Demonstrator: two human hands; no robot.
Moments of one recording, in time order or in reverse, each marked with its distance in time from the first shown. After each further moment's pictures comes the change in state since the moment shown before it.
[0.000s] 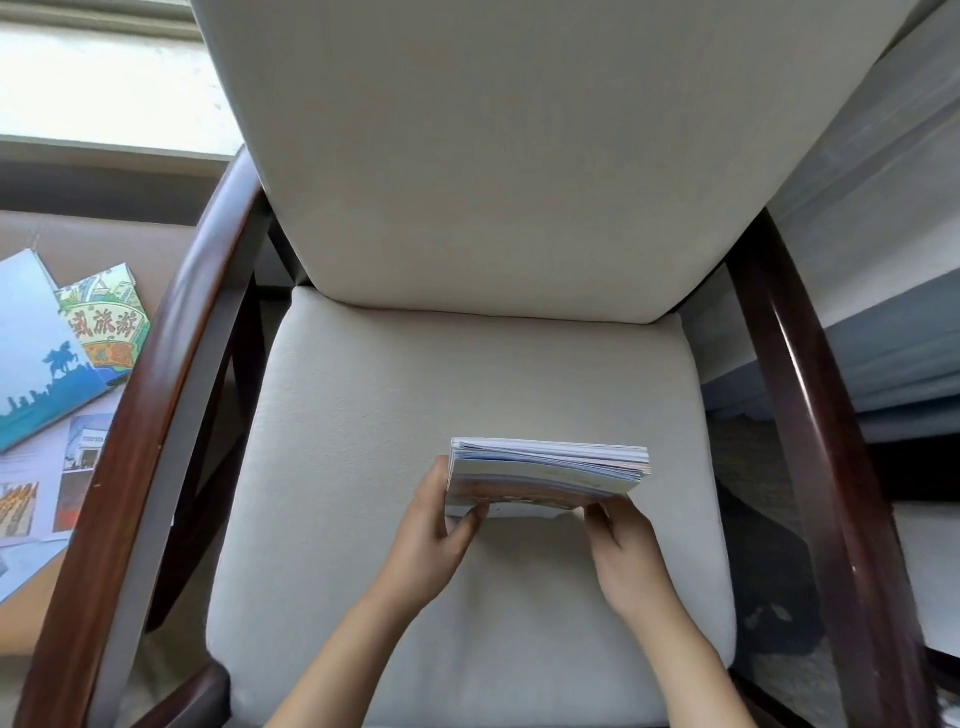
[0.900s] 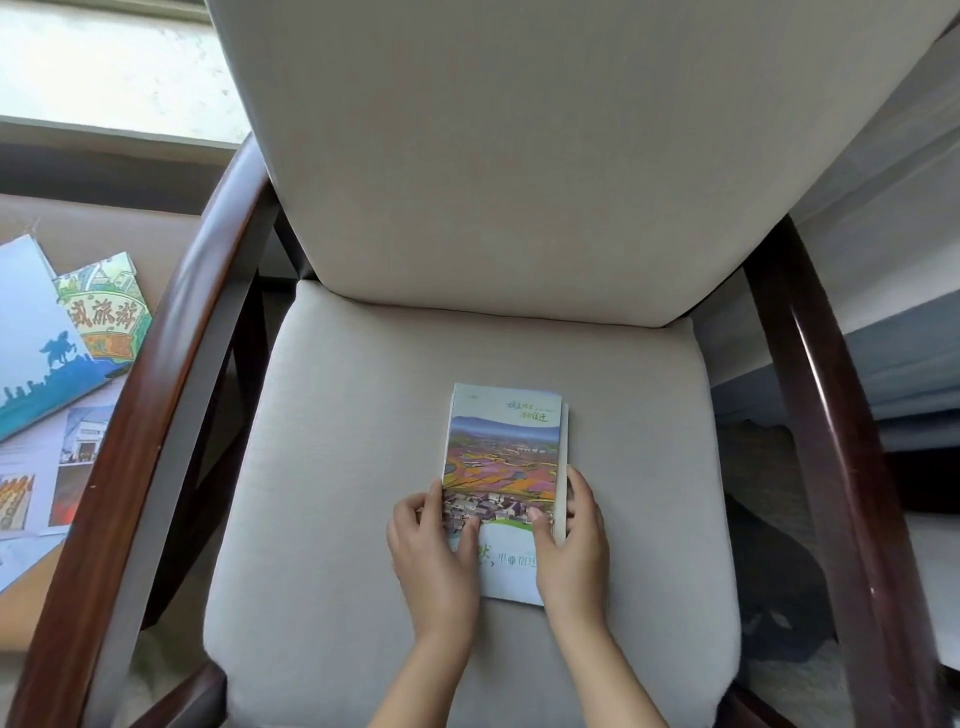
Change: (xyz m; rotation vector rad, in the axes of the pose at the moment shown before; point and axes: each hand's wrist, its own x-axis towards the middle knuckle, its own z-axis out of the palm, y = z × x) left_hand -0.014 -0.012 0.042 0.362 0.459 -0.356; right_hand 0.004 0.014 0.071 -0.033 0.277 0.226
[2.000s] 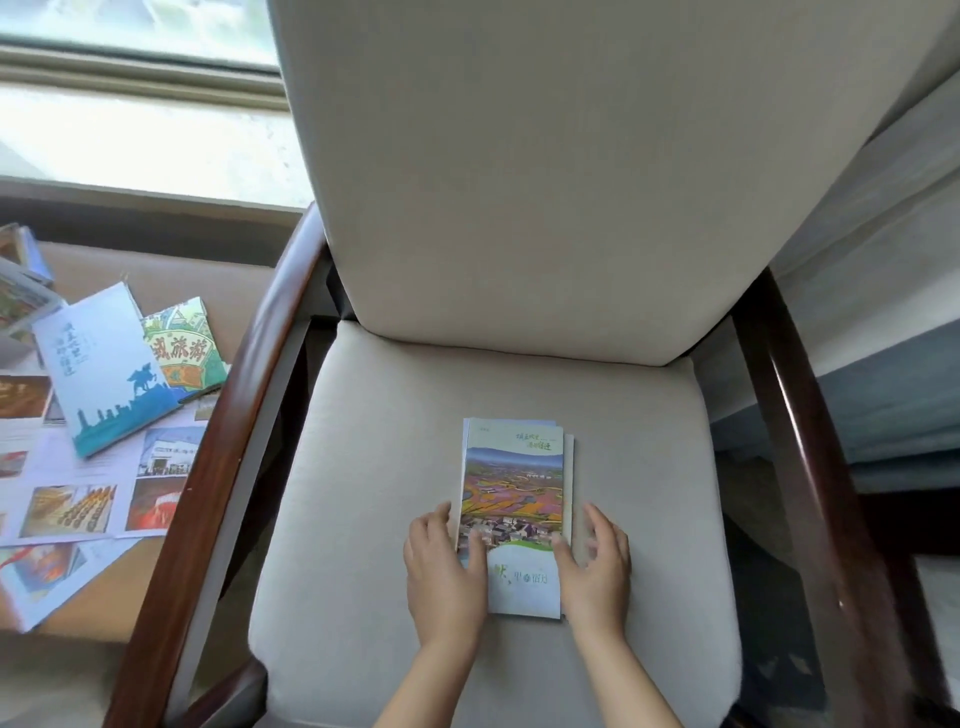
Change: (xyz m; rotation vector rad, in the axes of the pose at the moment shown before) left_hand -0.005 0.012 -0.029 -0.009 -0.045 -0.069; right_hand -0.006 -0.010 -0.024 0.101 0.028 0.020
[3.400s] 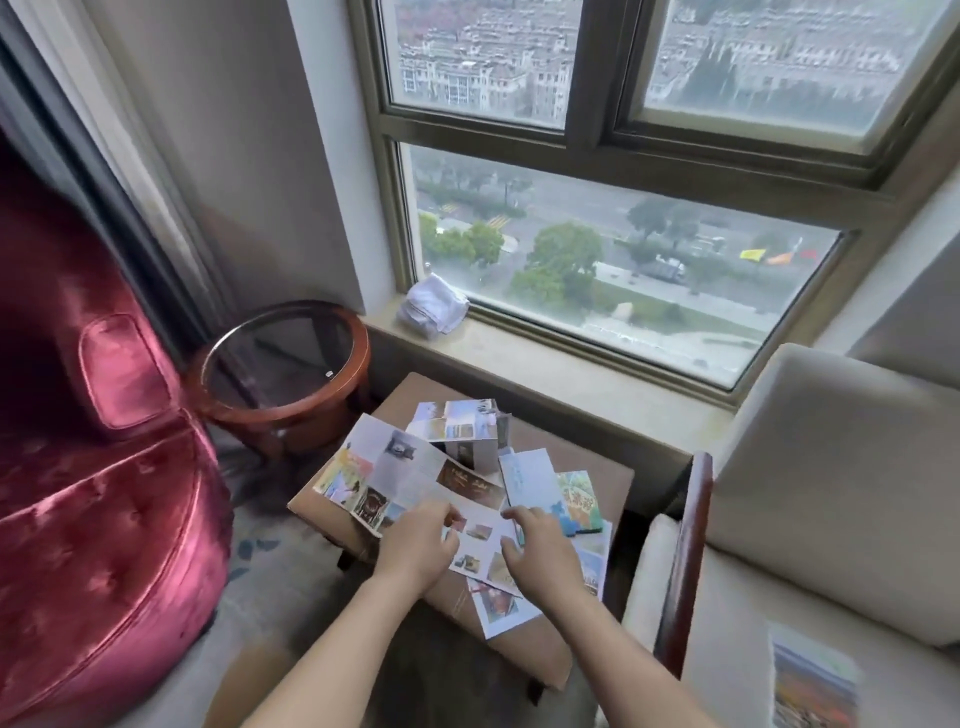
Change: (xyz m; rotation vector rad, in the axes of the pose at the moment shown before) left_hand 0.021 -0.151 -0.634 0.281 0.153 0.234; right_hand -0.425 -0.404 0.215 -0.518 -0.566 -0.863
